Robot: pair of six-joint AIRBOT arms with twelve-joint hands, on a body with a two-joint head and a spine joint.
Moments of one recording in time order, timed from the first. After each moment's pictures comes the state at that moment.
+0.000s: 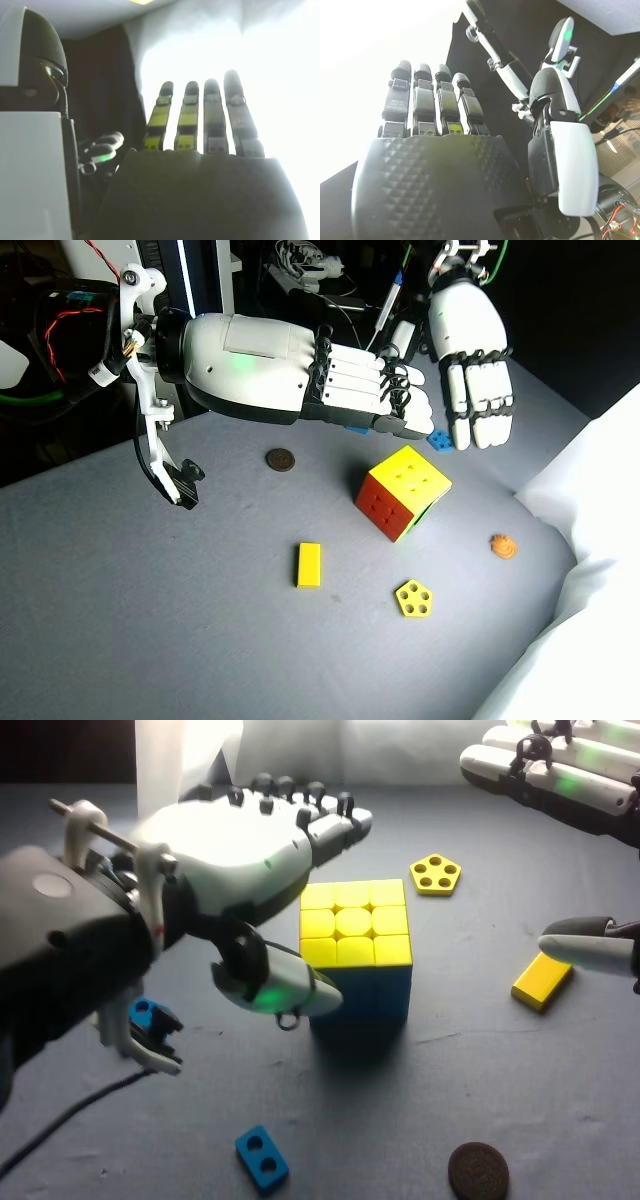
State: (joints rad) left arm 0.26 -0.93 0.67 -1.36 -0.55 2.26; right arm -0.59 -0.62 0.70 -0.07 0.82 -1.07
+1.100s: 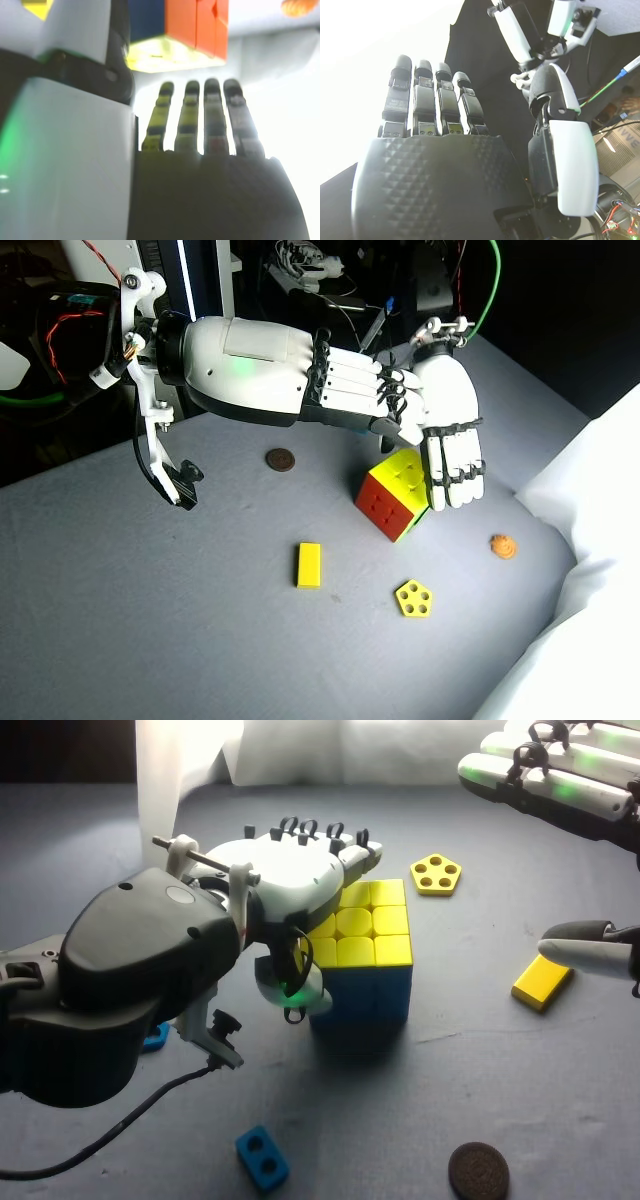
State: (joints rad) left arm 0.33 -1.17 0.90 -1.41 -0.61 2.22; right arm -0.60 -0.63 0.70 -0.08 0.83 -1.08
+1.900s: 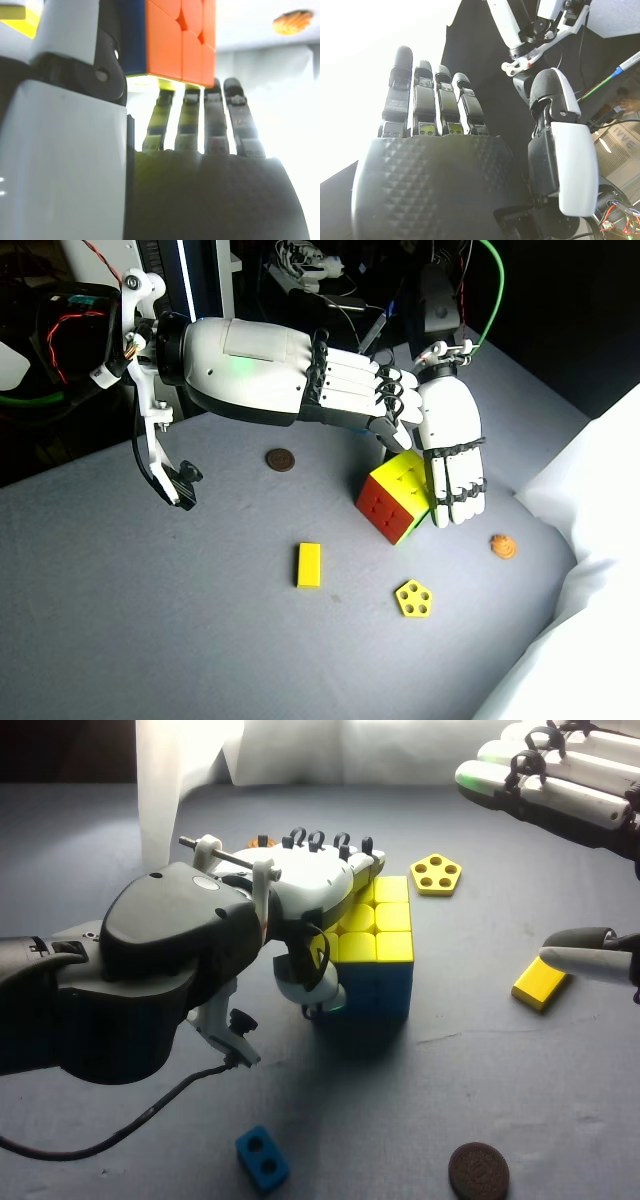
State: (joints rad) left arm 0.33 -1.25 0.98 -1.52 -0.59 2.29; right arm -0.60 -0.63 0.70 -0.09 0.83 -1.08
